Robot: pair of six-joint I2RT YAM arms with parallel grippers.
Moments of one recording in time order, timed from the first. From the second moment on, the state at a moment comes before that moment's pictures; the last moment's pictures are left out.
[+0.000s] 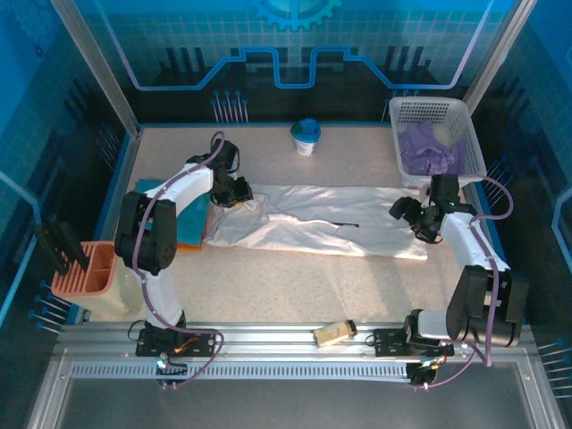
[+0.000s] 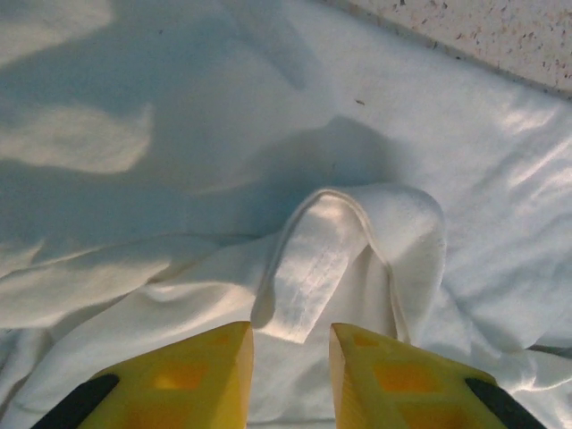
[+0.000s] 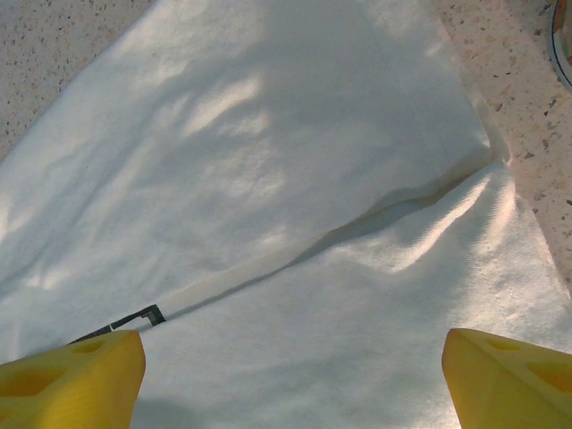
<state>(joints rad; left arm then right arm) -0.21 1.91 1.39 -0.70 0.23 -0.56 -0.18 1.34 0.86 -0.62 -0.19 0.51</state>
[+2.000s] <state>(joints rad) -0.21 1.96 1.39 -0.71 0.23 -0.58 -0.18 1.36 0.86 -0.62 -0.19 0.51</state>
